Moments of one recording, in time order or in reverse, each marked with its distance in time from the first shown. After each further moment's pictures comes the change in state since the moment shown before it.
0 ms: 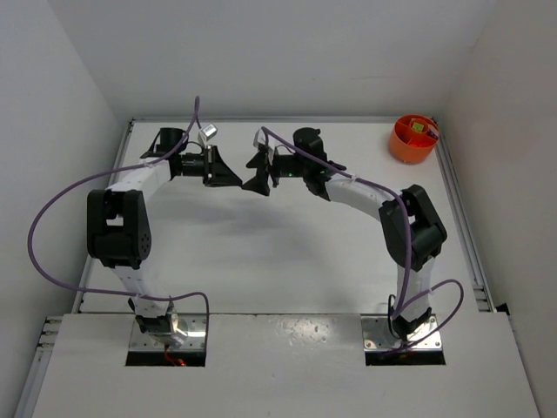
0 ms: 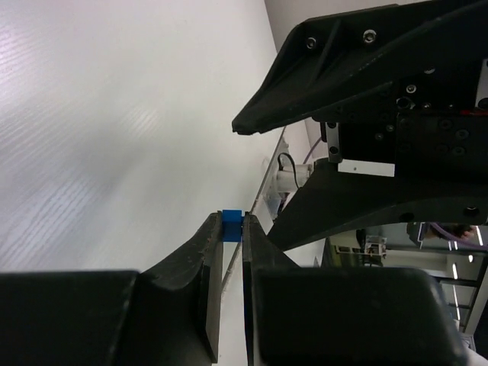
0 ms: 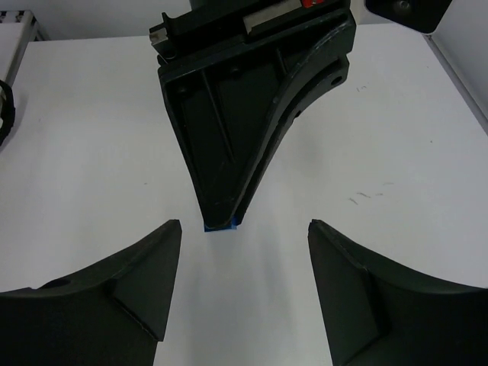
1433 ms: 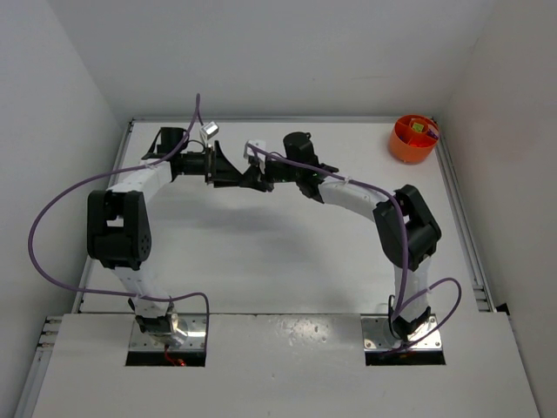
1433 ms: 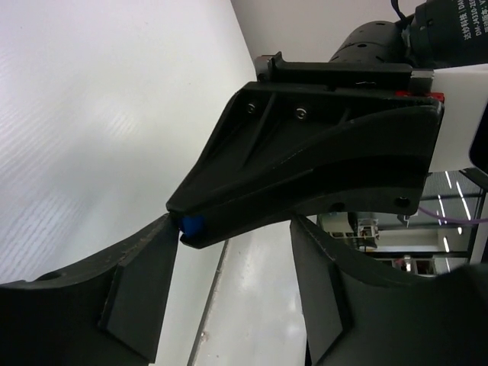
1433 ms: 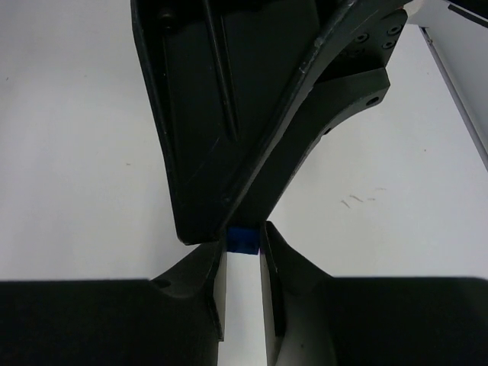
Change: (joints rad) left arm -0.015 -0.010 -0.022 0.093 0.093 -0.047; right arm 0.050 0.027 0.025 -0.069 0.043 -0.183
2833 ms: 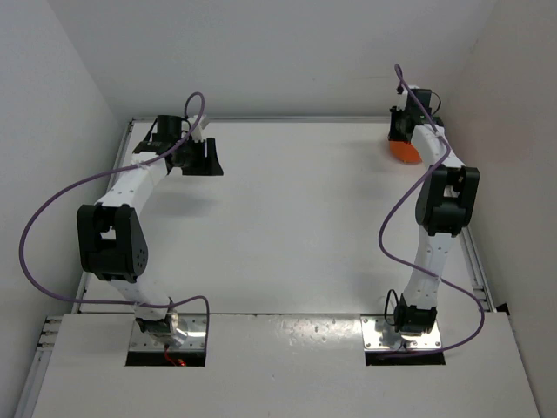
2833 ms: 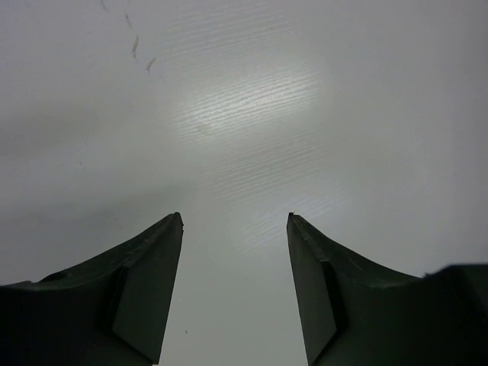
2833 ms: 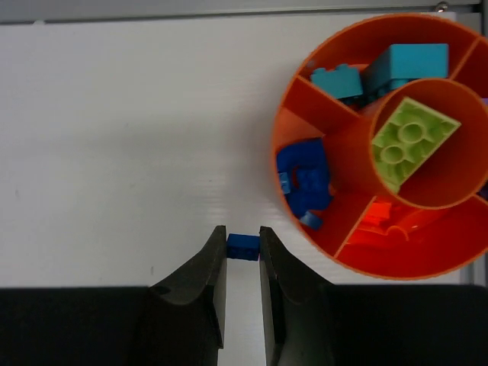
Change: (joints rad) left arm -0.025 -0.107 0.106 -0.244 -0.929 0.284; right arm -0.742 0.236 0.488 -0.655 0.719 0.366
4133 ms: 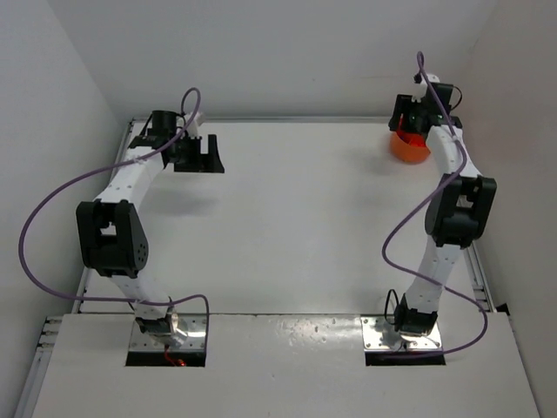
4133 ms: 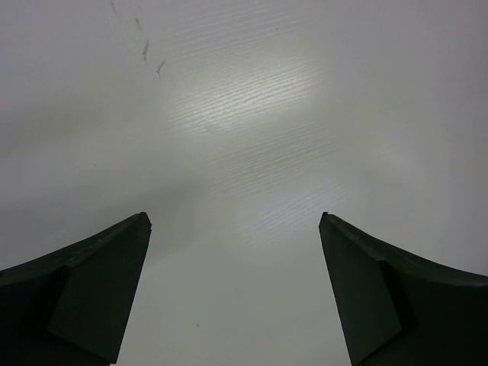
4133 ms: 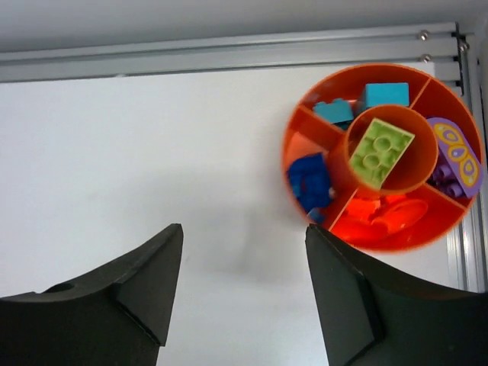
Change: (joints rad) left arm 0.029 0.037 0.072 -0.065 0.021 0.037; right arm -0.058 -0.075 -0.014 0.051 -0.100 0.061
